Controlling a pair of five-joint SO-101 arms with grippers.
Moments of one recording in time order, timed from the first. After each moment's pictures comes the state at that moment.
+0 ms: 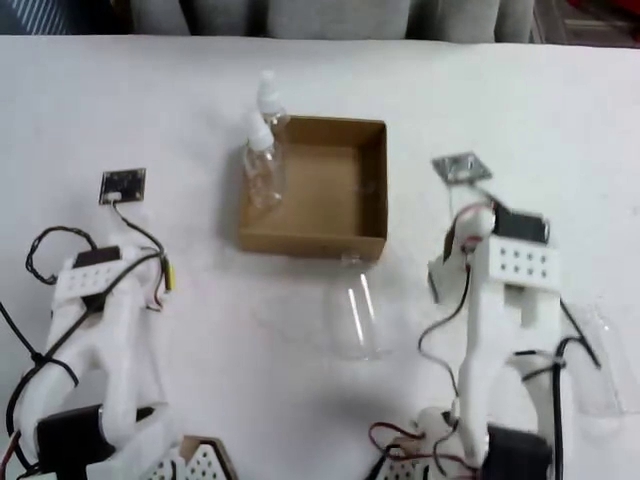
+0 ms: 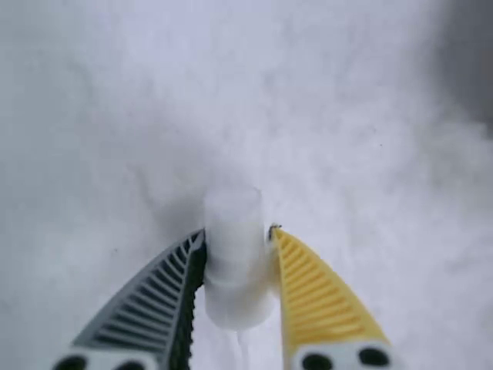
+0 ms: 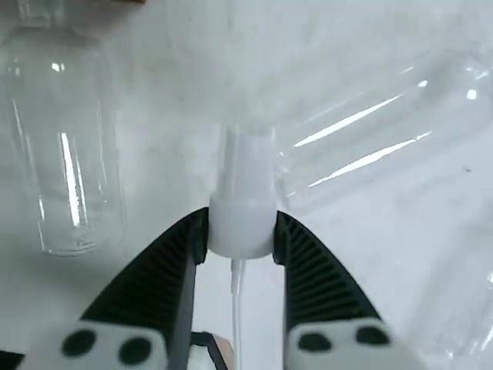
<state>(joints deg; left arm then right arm) -18.5 -18.1 55.0 47.6 -2.2 7.0 -24.0 35.7 79.5 25.4</state>
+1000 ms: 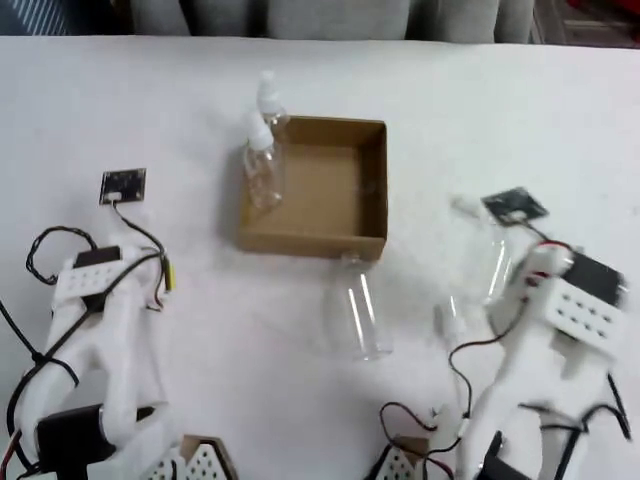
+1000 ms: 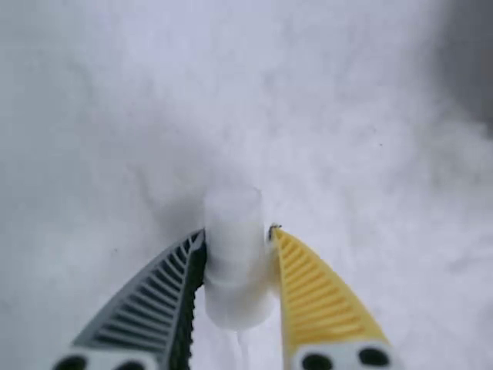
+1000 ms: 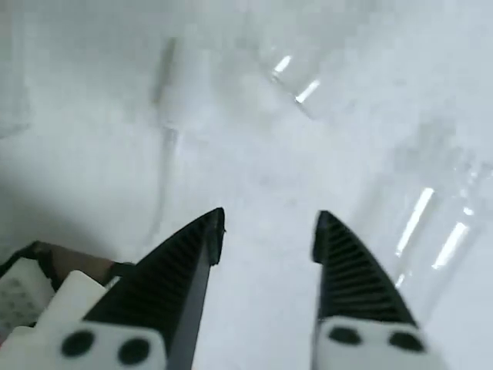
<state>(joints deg) -18.5 -18.1 55.0 47.5 -2.2 29.9 -33.9 37.5 85.5 50.7</state>
